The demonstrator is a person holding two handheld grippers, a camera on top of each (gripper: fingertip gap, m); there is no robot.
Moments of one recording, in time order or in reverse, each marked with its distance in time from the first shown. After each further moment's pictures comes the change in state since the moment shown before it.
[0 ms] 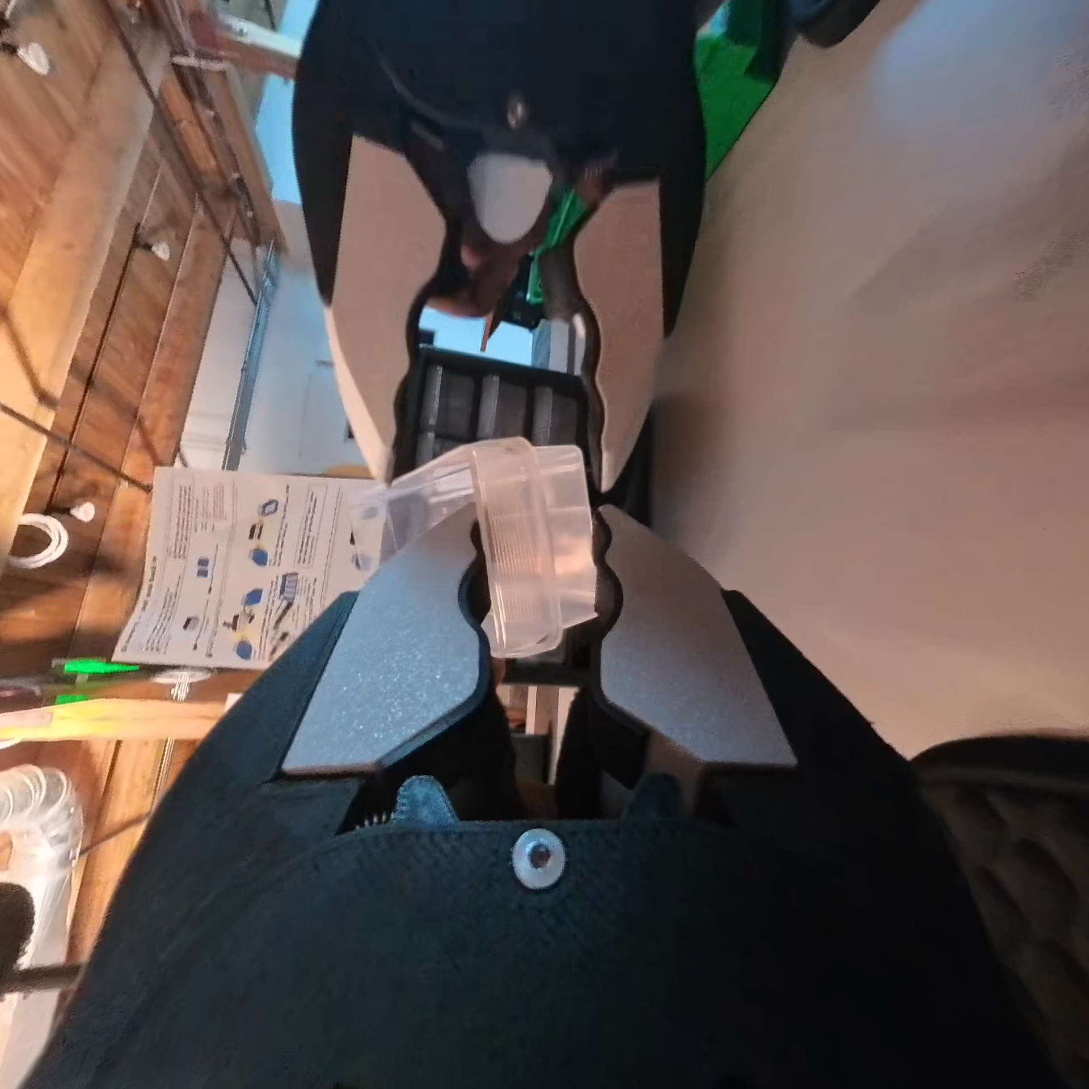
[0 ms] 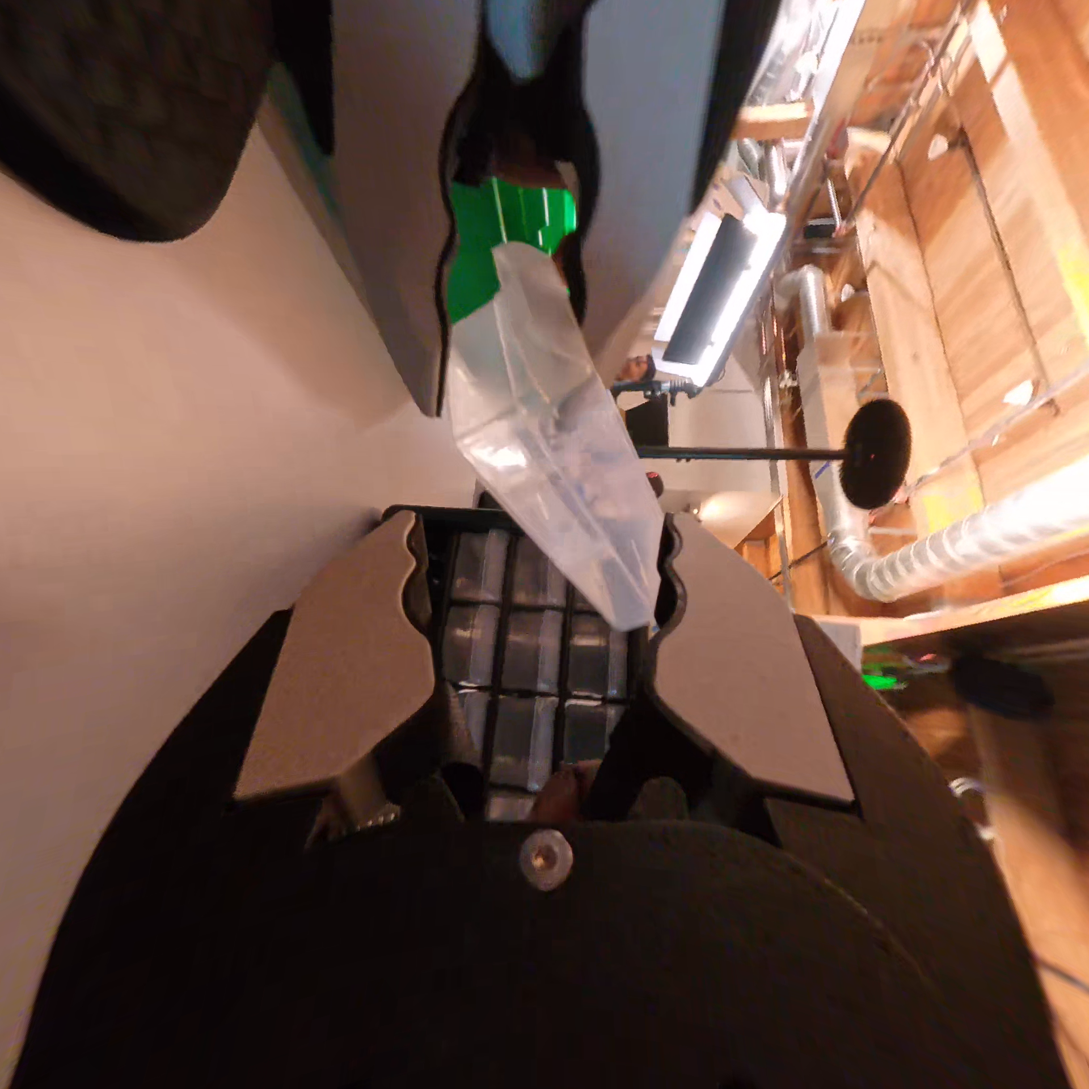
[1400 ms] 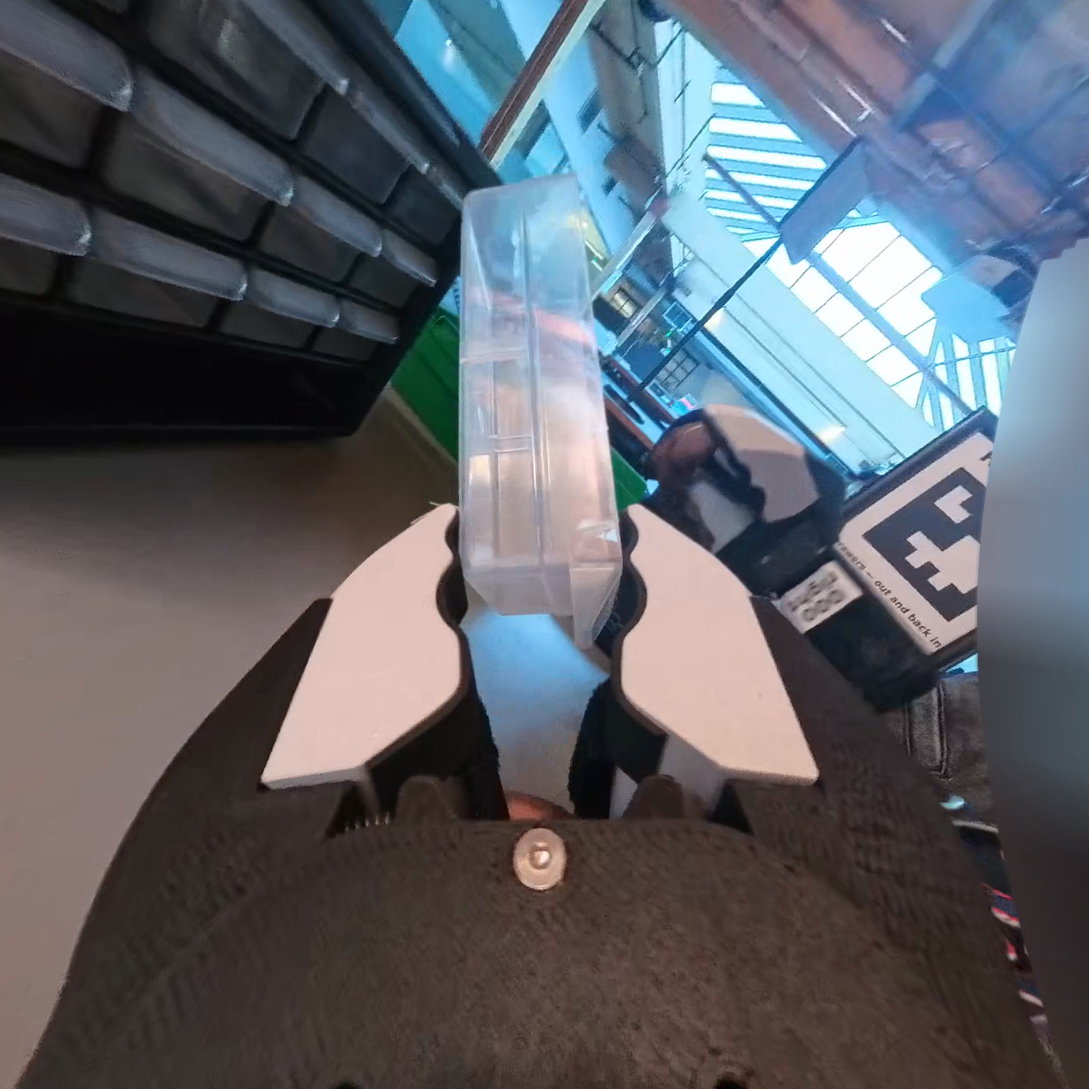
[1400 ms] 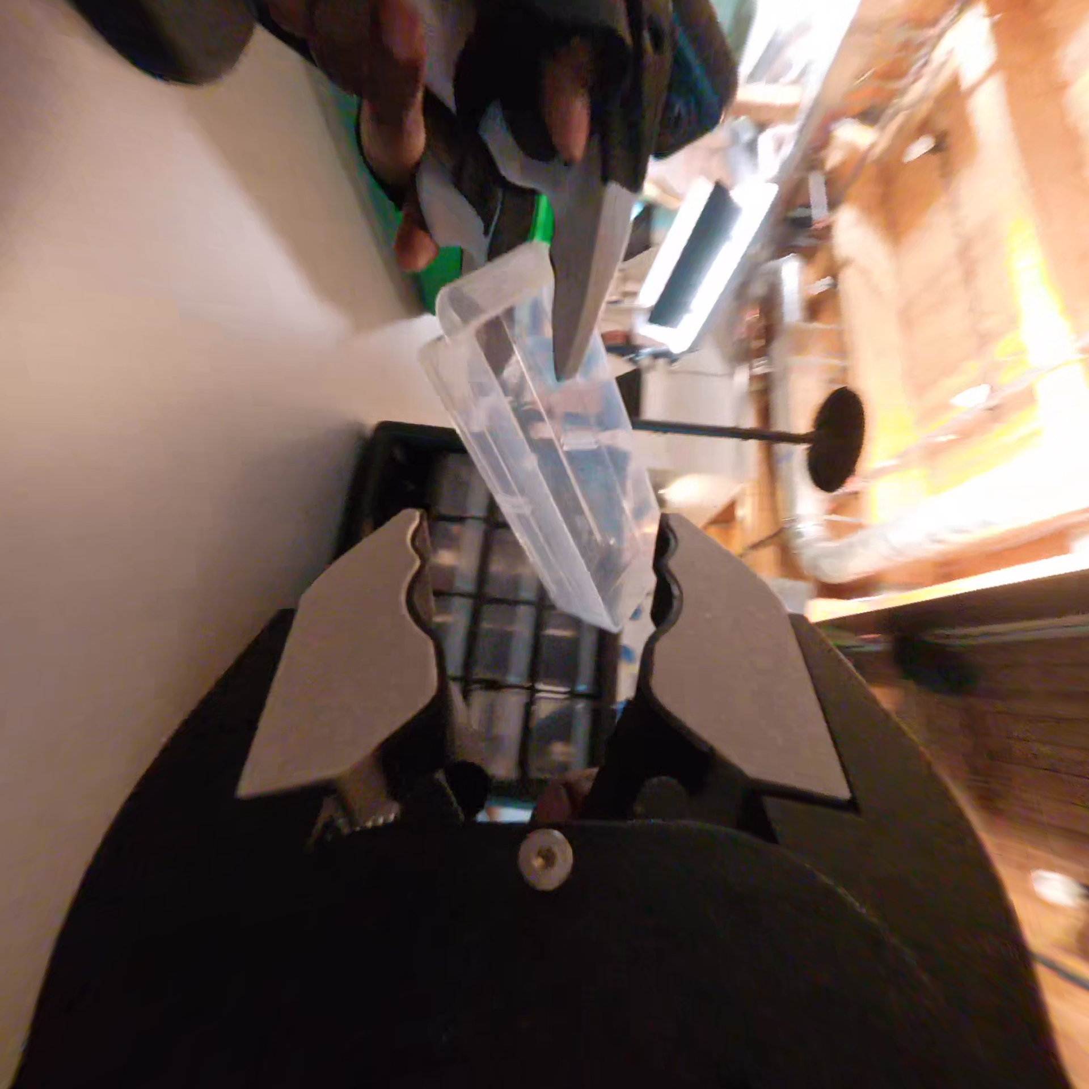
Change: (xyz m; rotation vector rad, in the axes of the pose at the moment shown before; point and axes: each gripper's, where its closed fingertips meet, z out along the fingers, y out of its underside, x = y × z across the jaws) left arm -0.008 0.016 0.033 0.324 0.294 -2.030; right arm -0.003 0.031 -0.043 -0.057 0.021 -0.076
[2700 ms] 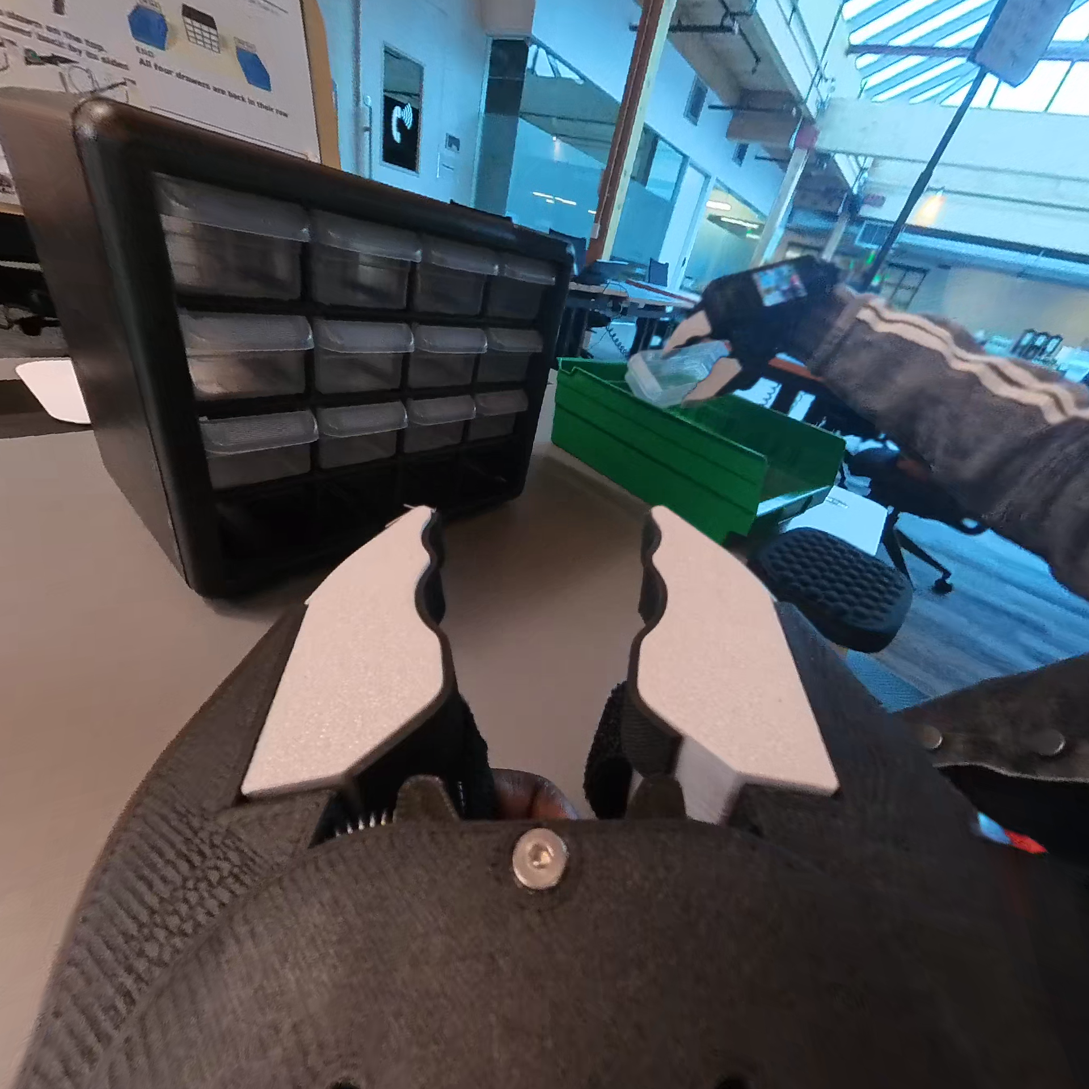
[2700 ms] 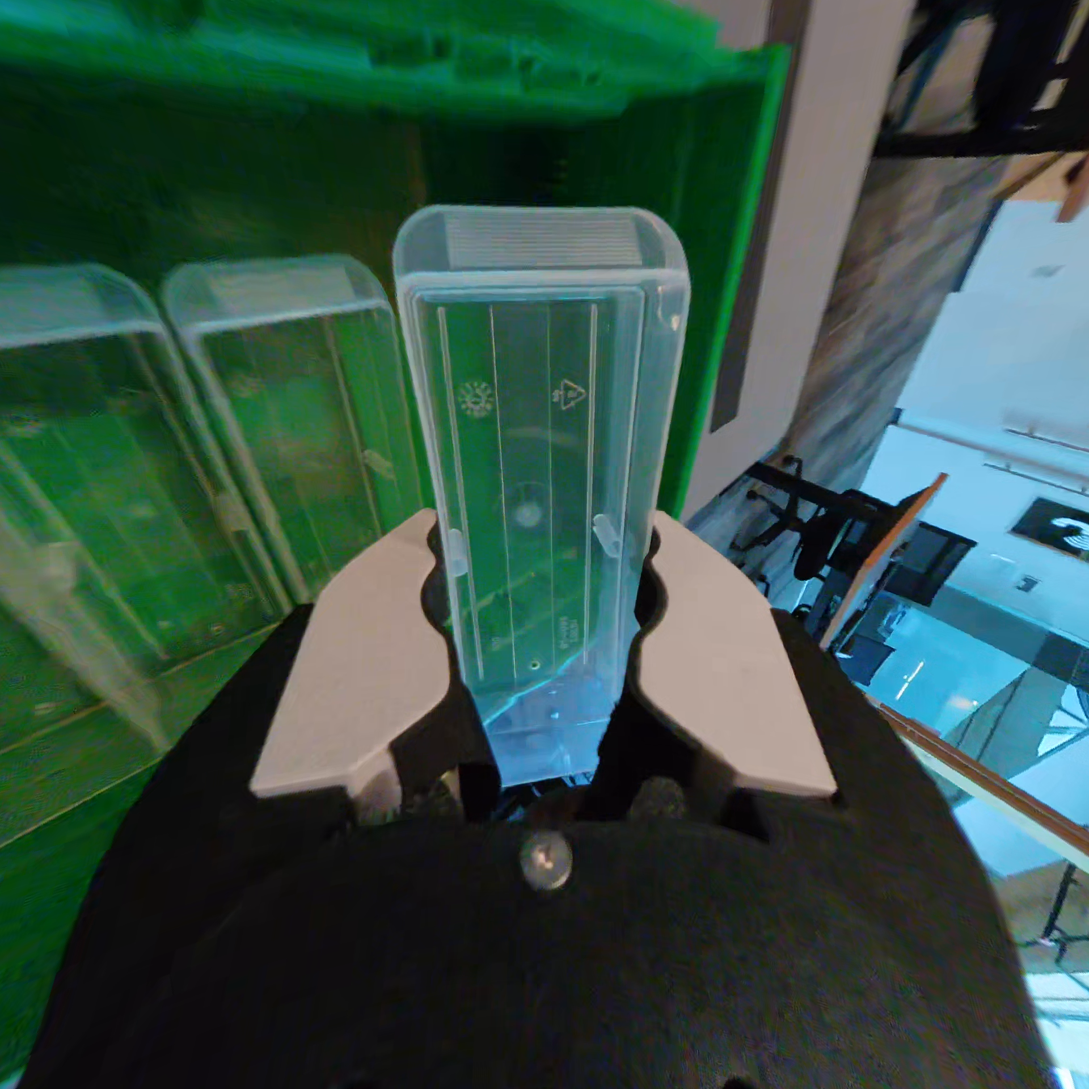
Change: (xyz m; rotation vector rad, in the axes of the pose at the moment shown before) left arm -0.016 -0.012 -0.021 0.071 -0.255 0.498; right arm -0.095 0.371 -0.164 -1.014 -0.767 0.504
